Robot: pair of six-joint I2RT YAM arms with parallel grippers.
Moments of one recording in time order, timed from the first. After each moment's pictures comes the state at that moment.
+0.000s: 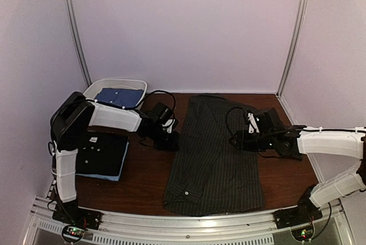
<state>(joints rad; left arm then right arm) -0.75 2.09 1.36 -0.30 0.24 -0.55 0.64 1.28 0.68 -0.12 -0.01 0.64</state>
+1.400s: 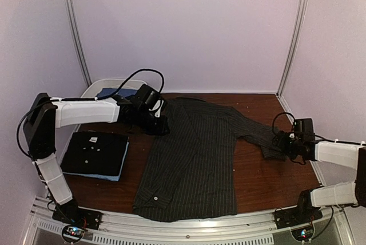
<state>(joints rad) -0.73 1.78 1.29 -0.41 0.06 -0.48 0.04 1.14 0.41 -0.03 0.00 0.66</state>
